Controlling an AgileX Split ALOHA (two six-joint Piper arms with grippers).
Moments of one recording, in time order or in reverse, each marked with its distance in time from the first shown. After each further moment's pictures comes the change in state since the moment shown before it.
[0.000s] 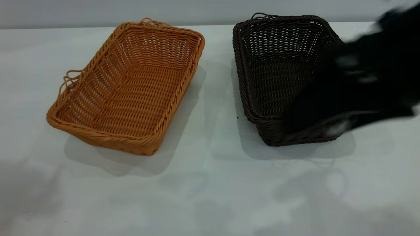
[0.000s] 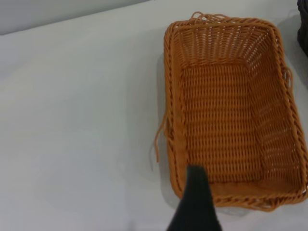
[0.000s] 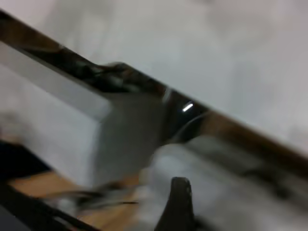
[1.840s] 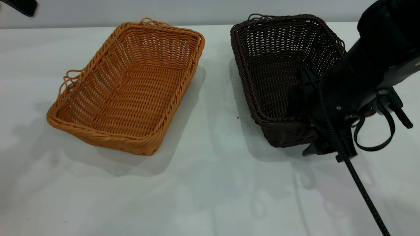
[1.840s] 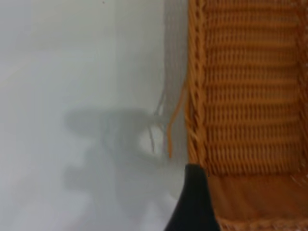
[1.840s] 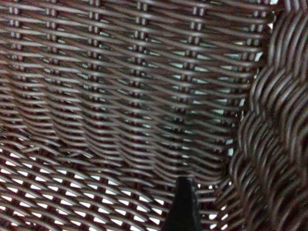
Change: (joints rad) left arm -0.015 0.660 -0.225 -0.016 -0.100 0.003; right arm 0.011 0.634 -0.227 0.678 -0.627 0.662
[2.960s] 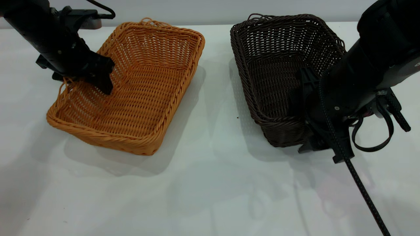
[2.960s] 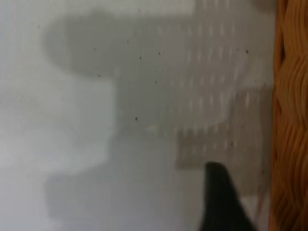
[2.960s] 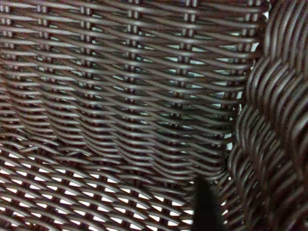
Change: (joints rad) left arm -0.079 0.677 -0.337 -0.005 -0.173 0.018; right arm 0.000 0.001 0.000 0.000 0.013 0.033
